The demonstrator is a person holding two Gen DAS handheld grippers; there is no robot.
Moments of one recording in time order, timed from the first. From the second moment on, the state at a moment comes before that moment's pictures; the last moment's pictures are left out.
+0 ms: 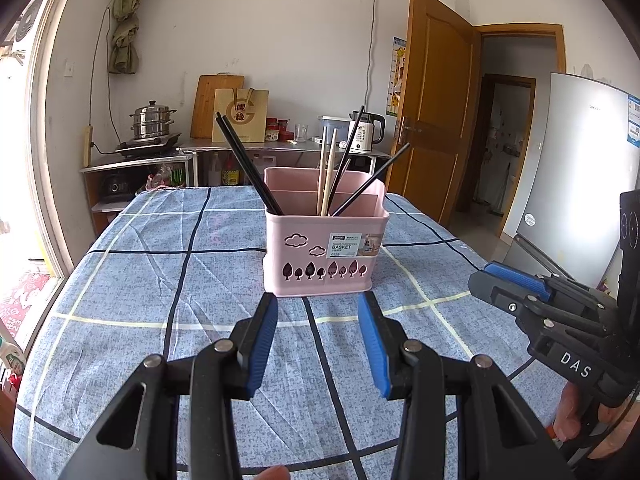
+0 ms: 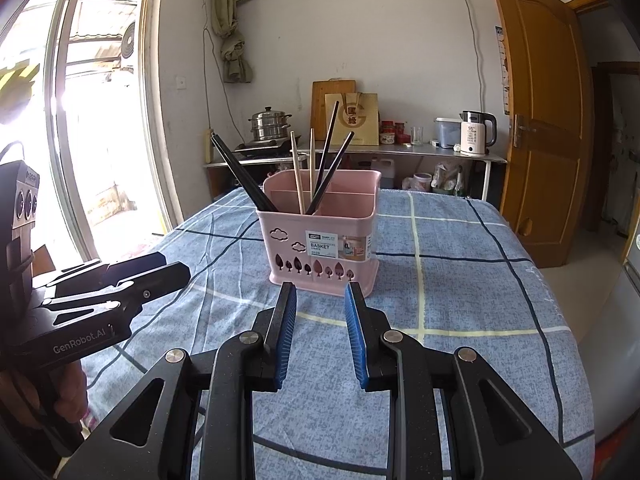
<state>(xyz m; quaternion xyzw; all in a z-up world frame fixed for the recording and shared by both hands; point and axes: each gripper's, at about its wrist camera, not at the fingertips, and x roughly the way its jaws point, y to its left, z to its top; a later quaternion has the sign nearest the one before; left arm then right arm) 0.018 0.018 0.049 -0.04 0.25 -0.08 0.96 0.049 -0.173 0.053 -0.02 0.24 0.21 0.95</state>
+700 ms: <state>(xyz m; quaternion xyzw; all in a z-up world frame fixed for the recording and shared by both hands) 0.018 0.016 0.047 -0.04 0.25 -0.07 0.96 0.049 -0.171 0.051 -0.02 0.24 0.21 0.95</state>
